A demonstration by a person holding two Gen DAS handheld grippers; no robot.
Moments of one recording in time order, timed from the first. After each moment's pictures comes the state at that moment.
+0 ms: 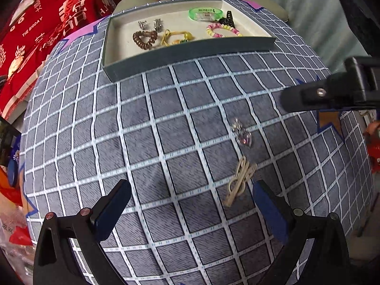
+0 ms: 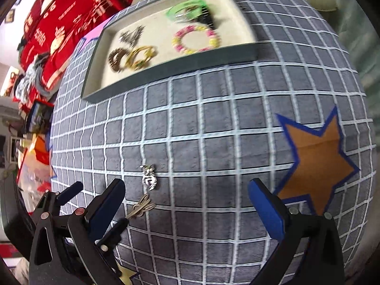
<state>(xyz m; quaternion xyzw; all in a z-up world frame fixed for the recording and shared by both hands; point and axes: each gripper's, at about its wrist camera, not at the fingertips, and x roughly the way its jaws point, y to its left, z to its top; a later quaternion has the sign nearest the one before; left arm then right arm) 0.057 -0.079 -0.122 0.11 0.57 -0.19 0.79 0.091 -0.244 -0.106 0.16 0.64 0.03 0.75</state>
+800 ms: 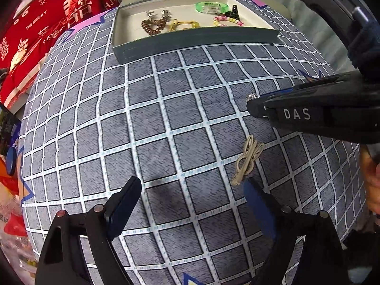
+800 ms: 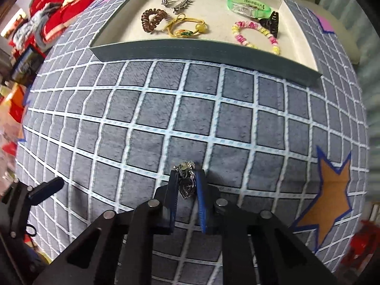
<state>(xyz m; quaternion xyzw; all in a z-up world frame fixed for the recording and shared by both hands) 0.041 -0.064 -0.126 0.10 0.59 -0.19 0.78 0.120 -0.147 -0.140 0.00 0.64 0.04 0.76</state>
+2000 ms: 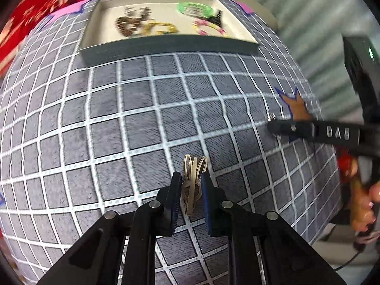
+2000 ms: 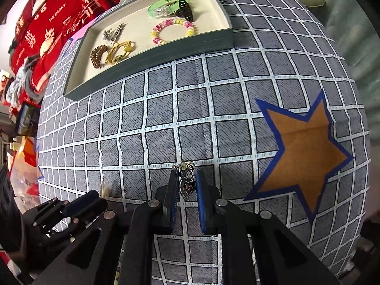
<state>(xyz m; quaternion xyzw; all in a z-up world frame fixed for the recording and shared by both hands) 0.068 -0.071 -0.111 0.00 0.62 -0.24 0.75 0.066 -0.283 -0.104 0.17 0.63 0.00 0.76</state>
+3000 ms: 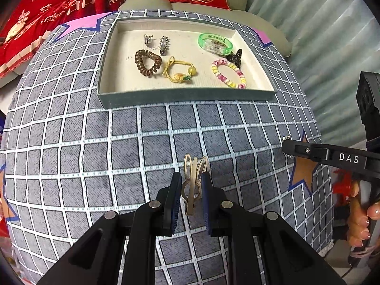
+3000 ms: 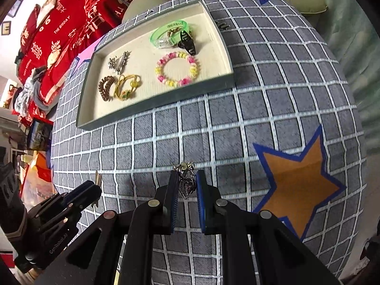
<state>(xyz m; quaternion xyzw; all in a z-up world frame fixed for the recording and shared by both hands) 0.122 -0.072 -0.093 -0.02 0.58 -0.21 0.79 0.115 -0.288 -0.083 0.19 0.61 0.01 0.77</state>
